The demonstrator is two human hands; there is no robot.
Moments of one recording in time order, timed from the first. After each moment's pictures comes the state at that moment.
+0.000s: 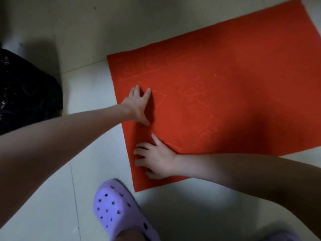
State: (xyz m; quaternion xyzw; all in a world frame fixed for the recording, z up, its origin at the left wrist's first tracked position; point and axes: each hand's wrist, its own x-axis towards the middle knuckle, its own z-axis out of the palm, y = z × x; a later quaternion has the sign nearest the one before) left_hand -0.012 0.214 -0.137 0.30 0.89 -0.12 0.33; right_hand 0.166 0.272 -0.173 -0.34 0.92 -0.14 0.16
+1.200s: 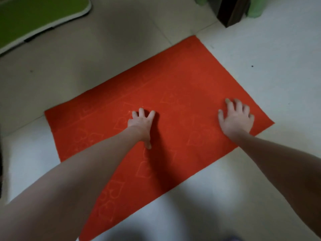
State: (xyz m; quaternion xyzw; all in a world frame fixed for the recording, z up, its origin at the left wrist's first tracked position) left_hand 0.079 0.439 -0.124 0.35 0.85 -0.23 0.31; right_hand 0.277 0.662 -0.190 0.48 0.87 -0.08 -0.04
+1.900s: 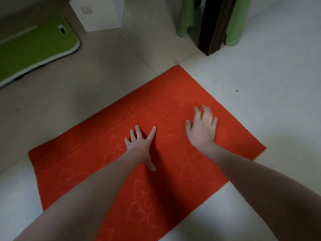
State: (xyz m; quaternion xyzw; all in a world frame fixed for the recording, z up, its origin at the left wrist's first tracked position) left_hand 0.070 0.494 -0.135 0.36 0.85 -0.20 0.33; right_hand 0.194 0.654 -0.170 0.46 0.87 -0.14 -0.08
